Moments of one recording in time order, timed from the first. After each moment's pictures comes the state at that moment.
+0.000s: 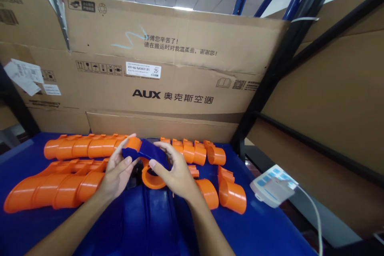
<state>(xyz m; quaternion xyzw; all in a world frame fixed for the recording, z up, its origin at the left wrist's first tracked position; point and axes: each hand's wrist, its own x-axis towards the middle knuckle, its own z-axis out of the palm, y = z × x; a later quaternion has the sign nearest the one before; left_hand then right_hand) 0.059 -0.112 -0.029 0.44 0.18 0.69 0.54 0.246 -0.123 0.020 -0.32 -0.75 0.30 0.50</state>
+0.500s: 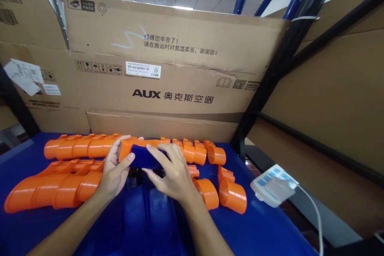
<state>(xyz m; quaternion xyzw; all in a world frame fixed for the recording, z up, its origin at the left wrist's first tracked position) 0.057 -0.108 -0.024 0.47 0.23 0.71 0.48 0.248 -0.118 0.009 -0.28 -0.83 -0.08 0.48</state>
